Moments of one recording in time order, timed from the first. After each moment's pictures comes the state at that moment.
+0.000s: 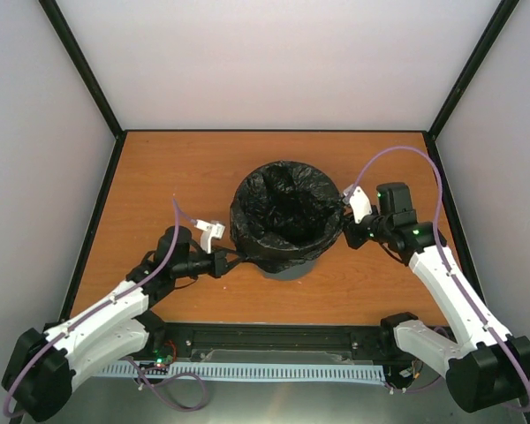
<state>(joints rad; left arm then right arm) -0.57 0.81 0.37 -0.01 0.57 -0.61 0.25 1.00 0.87 -0.67 -0.42 -0.26</state>
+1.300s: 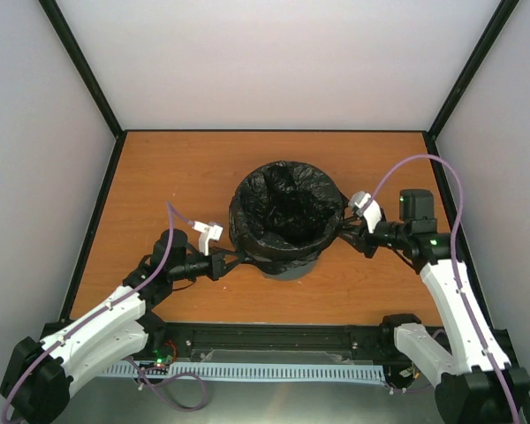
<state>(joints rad) -0.57 0.77 0.33 0.03 0.59 -0.61 0.09 0.87 0.86 -0.75 -0.78 -0.53</state>
